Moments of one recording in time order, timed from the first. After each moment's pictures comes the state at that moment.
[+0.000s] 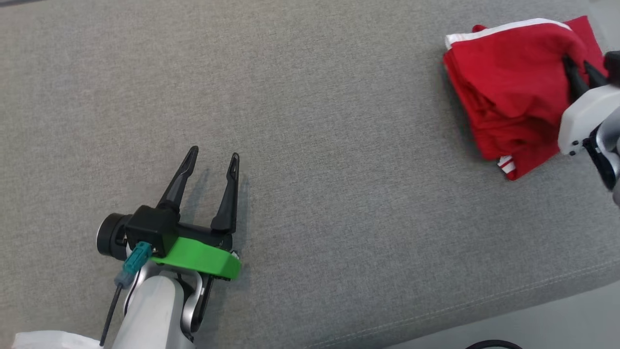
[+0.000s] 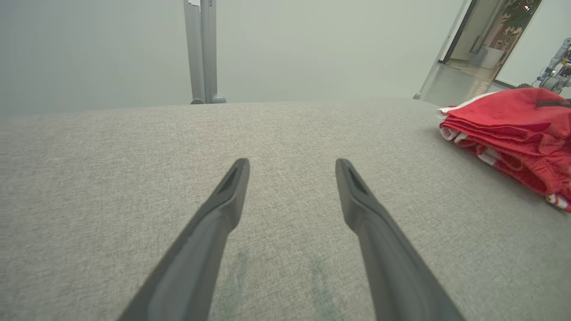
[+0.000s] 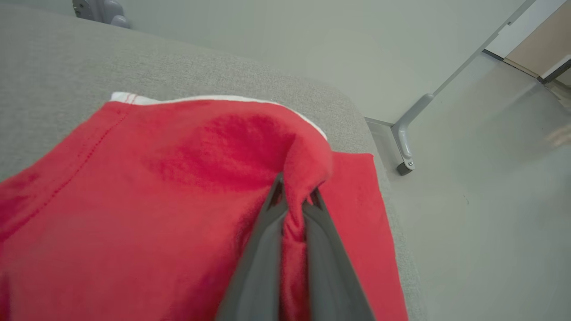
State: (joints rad) left arm -0.28 0.06 -0.21 0.21 -0.19 -0.13 -0.26; right arm -0.97 -0.48 0.55 1.06 0.44 0.13 -0.26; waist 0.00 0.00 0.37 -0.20
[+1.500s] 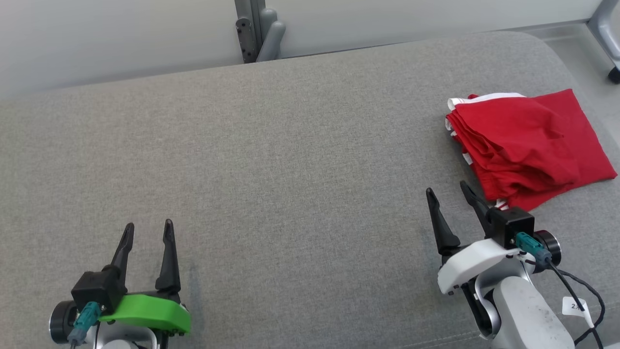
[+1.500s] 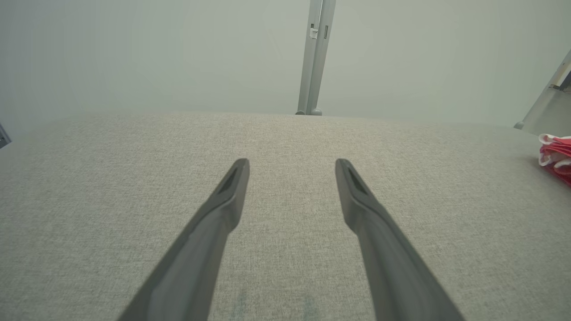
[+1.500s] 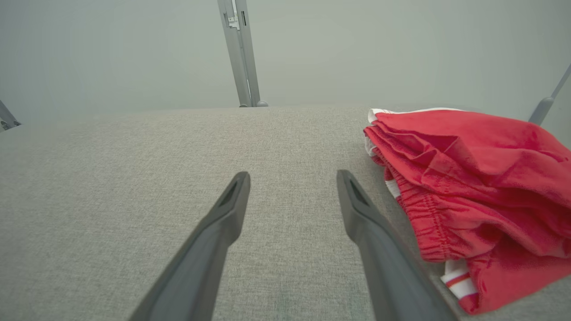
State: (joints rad) left arm -0.09 0.05 0.03 0.27 -0.19 -0.13 -0.26; right arm -0.28 -0.07 0.11 0.46 0.13 0.13 -0.26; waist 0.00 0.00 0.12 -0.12
